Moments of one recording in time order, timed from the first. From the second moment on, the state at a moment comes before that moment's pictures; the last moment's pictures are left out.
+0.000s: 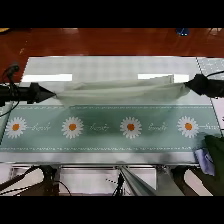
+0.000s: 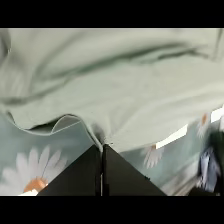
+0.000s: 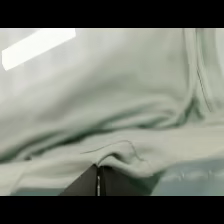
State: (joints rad) left arm 0.40 -1.23 0.94 0.61 -1.31 -1.05; right arm -0.33 -0.99 0.93 -0.86 0.96 1.34
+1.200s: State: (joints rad) left arm 0.22 -1.60 1.07 0.52 -0.92 -1.06; right arm -0.17 -1.59 1.23 -1.01 0.55 1.29
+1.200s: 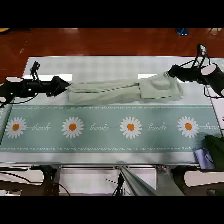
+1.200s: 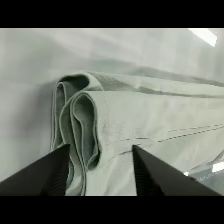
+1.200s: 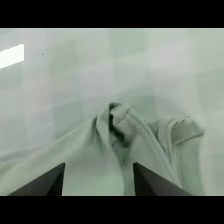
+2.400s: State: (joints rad) left arm 0.22 -1.59 1.12 0.52 -1.18 -1.00; right arm -0.46 -1.75 1.23 -0.68 0.96 1.19
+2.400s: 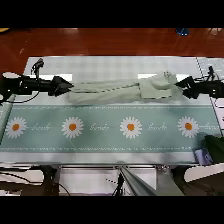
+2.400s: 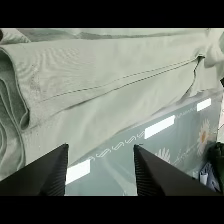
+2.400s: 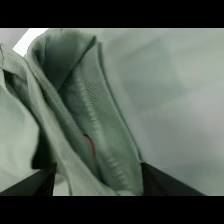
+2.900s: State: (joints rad) left arm 0.21 -1.59 1.12 0.52 -1.20 -1.00; right arm -0.33 -1.75 1.28 -0.62 1.03 1.08
